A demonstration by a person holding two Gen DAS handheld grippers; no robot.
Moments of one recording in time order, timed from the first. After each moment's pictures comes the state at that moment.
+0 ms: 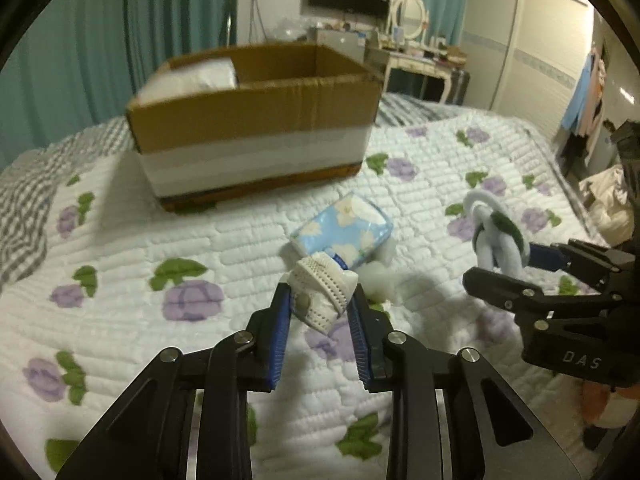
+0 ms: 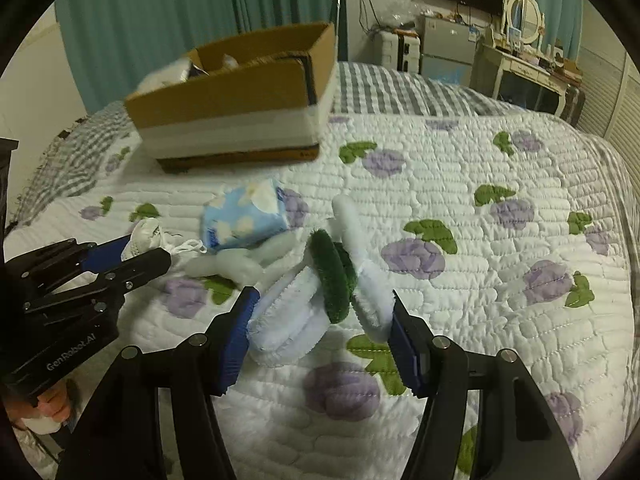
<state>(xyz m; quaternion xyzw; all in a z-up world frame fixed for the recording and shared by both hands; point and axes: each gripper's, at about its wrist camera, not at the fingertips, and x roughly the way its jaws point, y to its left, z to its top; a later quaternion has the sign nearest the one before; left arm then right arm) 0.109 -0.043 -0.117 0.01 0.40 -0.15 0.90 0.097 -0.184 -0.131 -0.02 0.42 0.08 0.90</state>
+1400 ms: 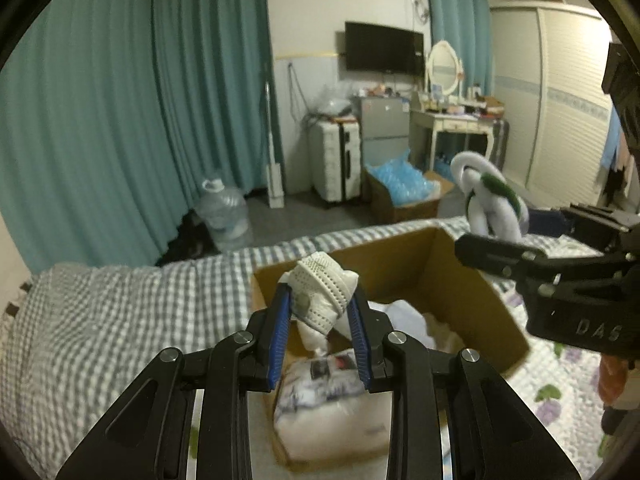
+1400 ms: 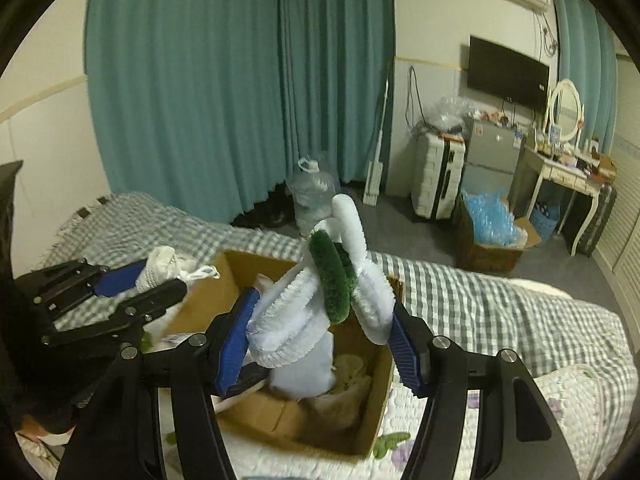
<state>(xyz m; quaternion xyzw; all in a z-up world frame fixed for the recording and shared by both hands) 0.276 0.029 0.006 0.05 0.28 -0.08 0.95 0.303 -0.098 0.018 -0.05 0.30 0.15 0.94</state>
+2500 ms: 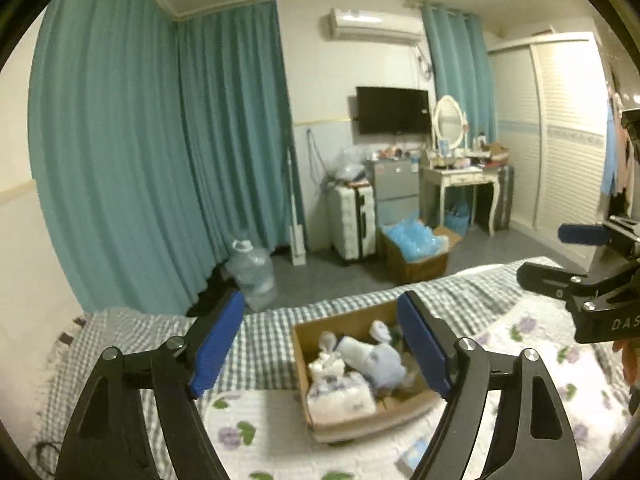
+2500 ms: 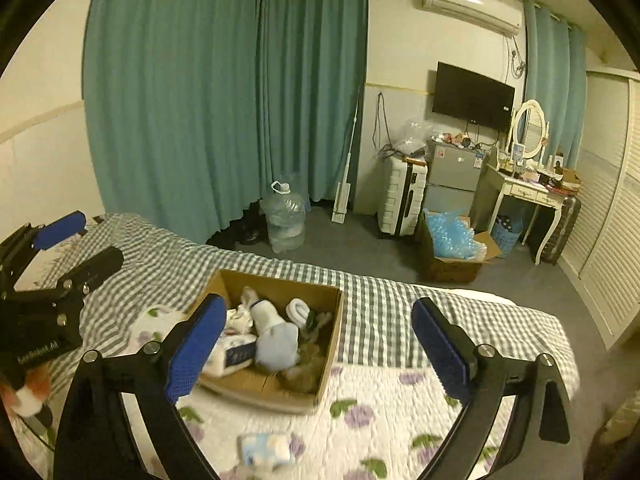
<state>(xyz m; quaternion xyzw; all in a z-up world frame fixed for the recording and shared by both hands) 0.163 0.033 0.125 0.06 0.19 -0.05 0.98 0.180 -0.141 0.130 -0.07 0.26 0.10 0.96</state>
